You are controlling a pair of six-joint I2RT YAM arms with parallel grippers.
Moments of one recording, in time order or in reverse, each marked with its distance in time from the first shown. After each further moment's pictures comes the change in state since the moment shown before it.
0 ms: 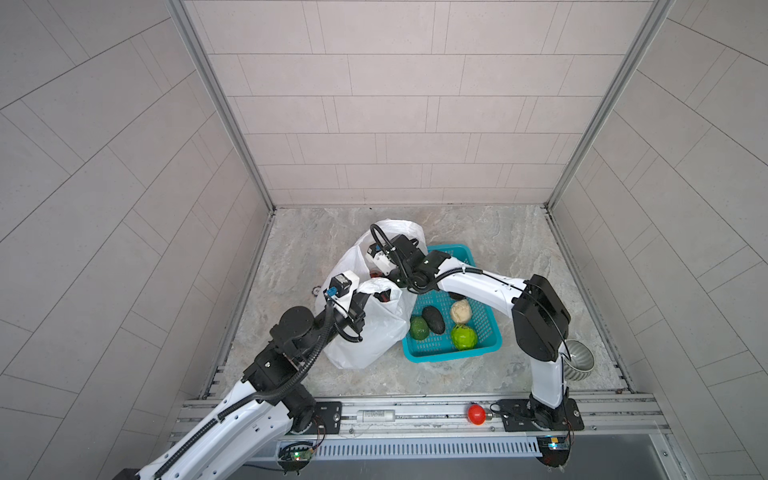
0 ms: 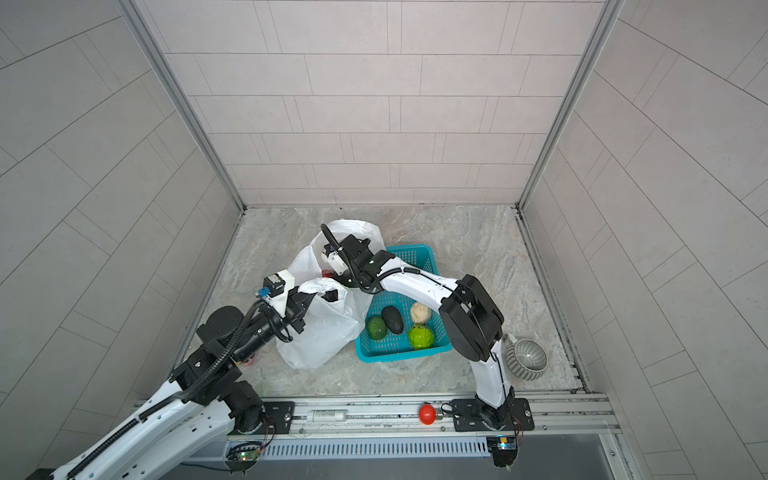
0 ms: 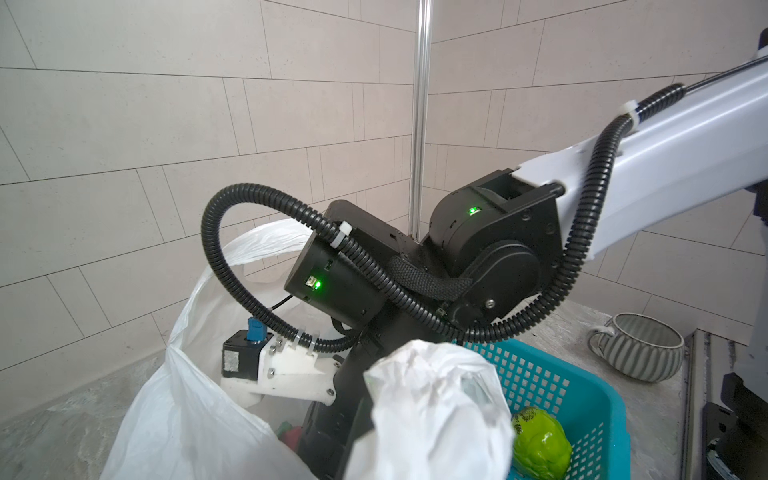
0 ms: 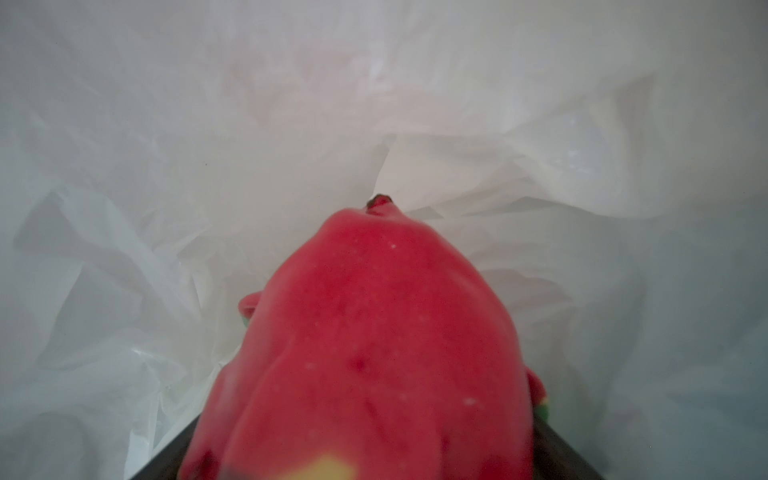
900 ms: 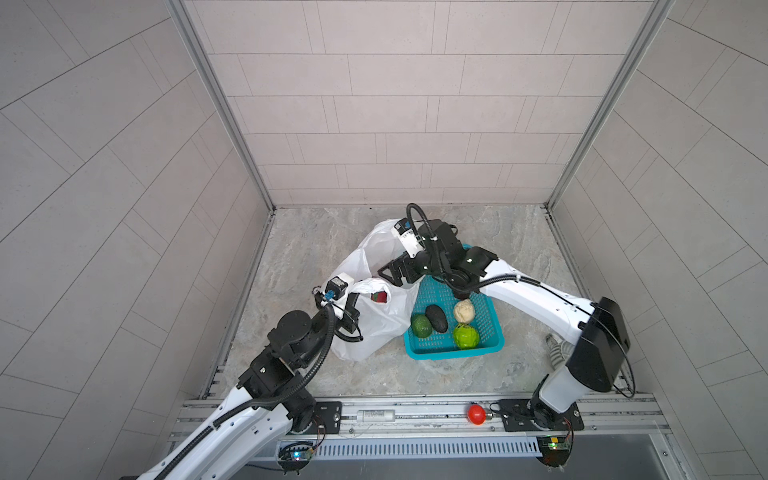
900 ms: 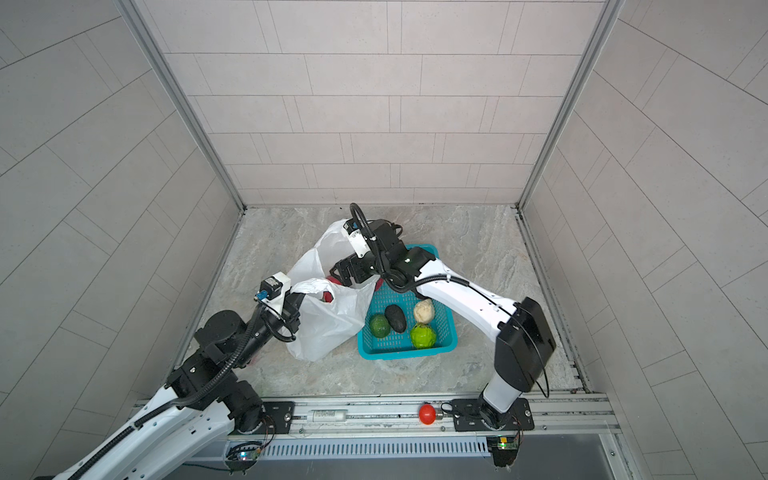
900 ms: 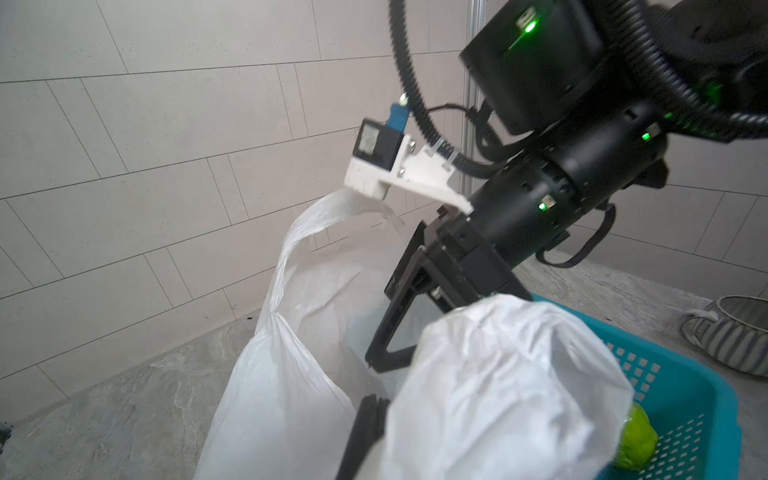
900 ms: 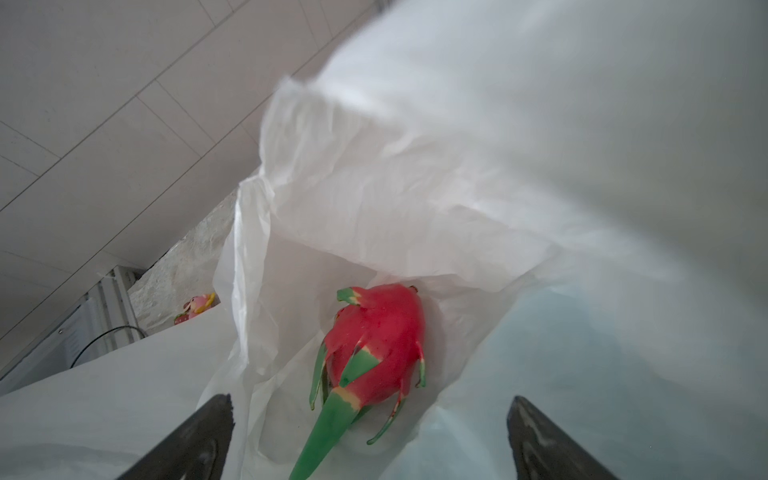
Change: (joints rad) left arm 0.000 -0.050 -0.016 -0.079 -0.126 0.079; right arm -0.061 -0.393 -0.193 0.115 0.125 -0.034
